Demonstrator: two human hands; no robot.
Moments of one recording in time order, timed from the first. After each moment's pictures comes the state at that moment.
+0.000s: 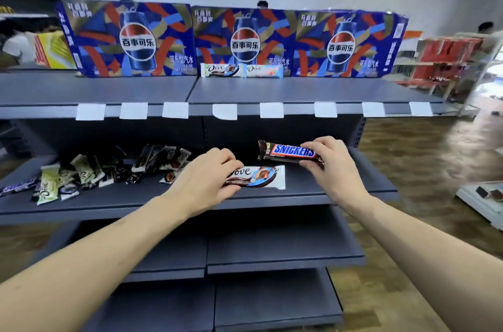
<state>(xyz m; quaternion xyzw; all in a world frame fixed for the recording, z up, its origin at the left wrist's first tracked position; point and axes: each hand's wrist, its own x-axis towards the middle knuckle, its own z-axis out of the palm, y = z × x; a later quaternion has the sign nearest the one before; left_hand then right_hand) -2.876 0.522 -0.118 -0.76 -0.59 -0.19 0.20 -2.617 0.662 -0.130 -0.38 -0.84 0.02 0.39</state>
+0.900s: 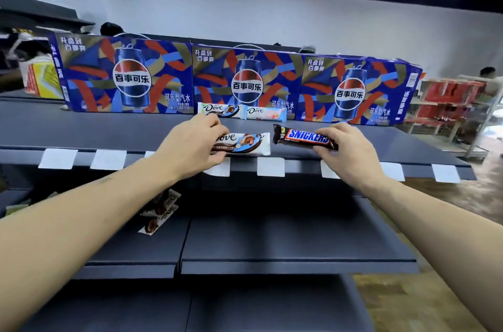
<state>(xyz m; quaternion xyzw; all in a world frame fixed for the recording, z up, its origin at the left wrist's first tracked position) -2.935 0.645 -0.005 -0.69 -0.64 -0.18 0.29 -2.645 0.801 -0.021 -0.38 -0.84 -0.07 0.37</state>
